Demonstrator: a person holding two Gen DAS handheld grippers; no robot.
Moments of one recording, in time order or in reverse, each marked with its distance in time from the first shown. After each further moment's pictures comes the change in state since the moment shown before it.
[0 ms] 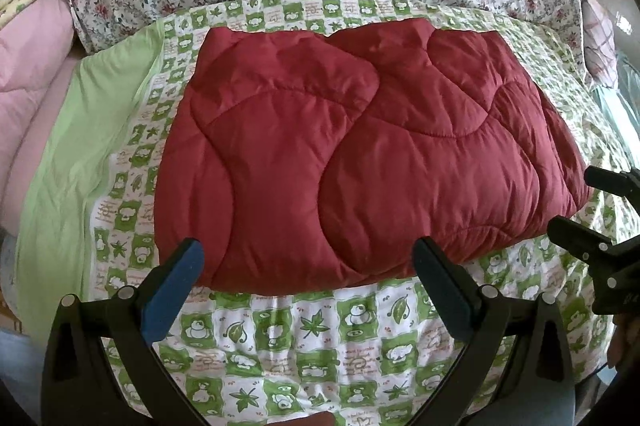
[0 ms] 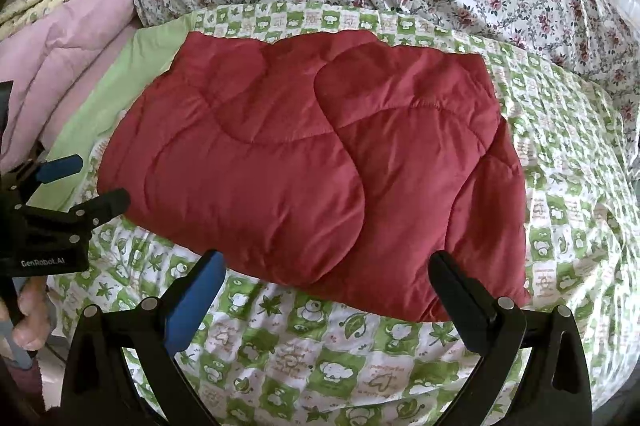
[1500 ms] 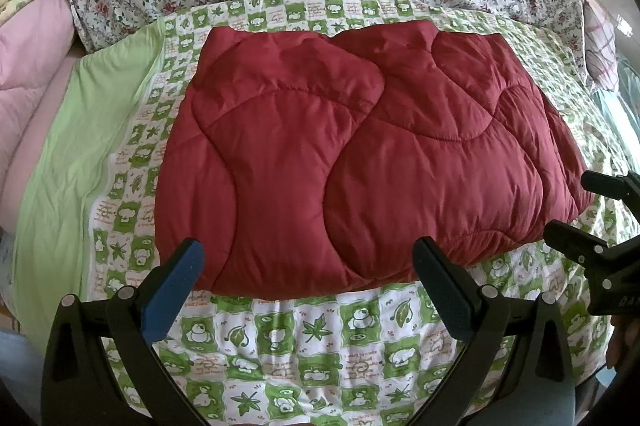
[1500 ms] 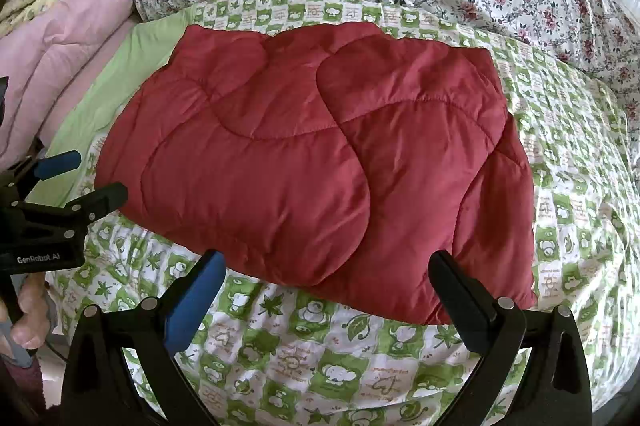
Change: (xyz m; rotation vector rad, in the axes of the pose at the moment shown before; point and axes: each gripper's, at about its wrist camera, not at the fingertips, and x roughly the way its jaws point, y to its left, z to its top) left arm 0.004 0.003 0.000 -0.010 -0.004 0.000; right arm 0.007 -0.003 0.002 -0.003 0.019 0.013
